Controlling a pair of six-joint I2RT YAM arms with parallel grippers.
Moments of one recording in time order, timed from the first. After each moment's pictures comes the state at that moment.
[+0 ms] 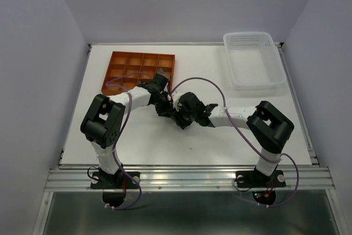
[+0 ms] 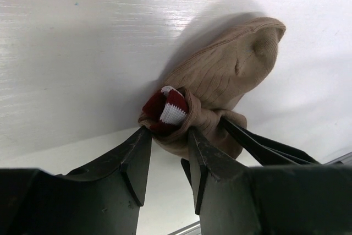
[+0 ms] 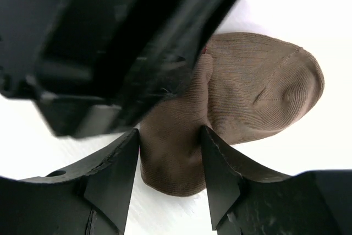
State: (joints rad) left arm -0.52 1.79 1.09 -0.43 0.23 -0.72; right arm 0.86 1.79 1.01 -0.02 -0.05 0.02
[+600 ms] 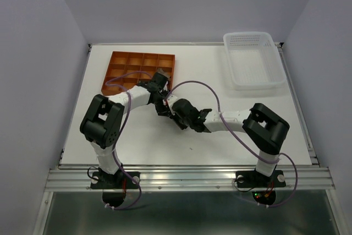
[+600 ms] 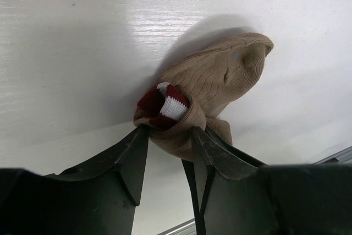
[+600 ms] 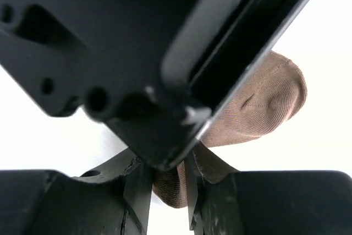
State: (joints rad) left arm -0.52 1.78 1.11 -0.45 0.24 -0.72; right arm 0.97 1.82 1.02 -0.01 0.22 0.03
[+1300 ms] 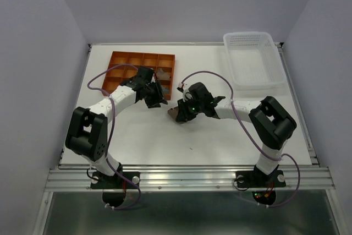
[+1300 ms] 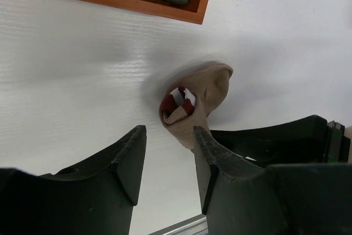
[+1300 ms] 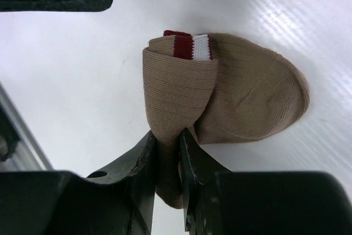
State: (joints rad) left arm -0.42 1.59 1.09 -0.49 0.19 -0.71; right arm 0.74 1.80 1.02 0.01 -0.38 0.31
